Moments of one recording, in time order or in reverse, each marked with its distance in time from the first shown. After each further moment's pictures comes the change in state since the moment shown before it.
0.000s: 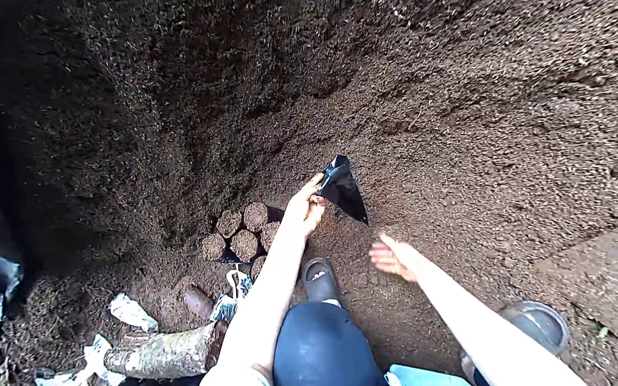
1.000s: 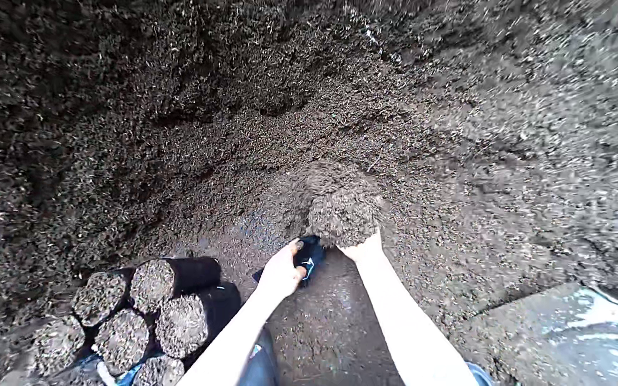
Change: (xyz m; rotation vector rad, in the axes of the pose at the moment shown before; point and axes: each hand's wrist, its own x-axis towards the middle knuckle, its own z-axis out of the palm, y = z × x) left_hand 0.100 -0.065 -0.020 1.579 -0.274 -0.111; right_hand 0.082 -0.146 -0.007 0.993 -0.032 -0.428
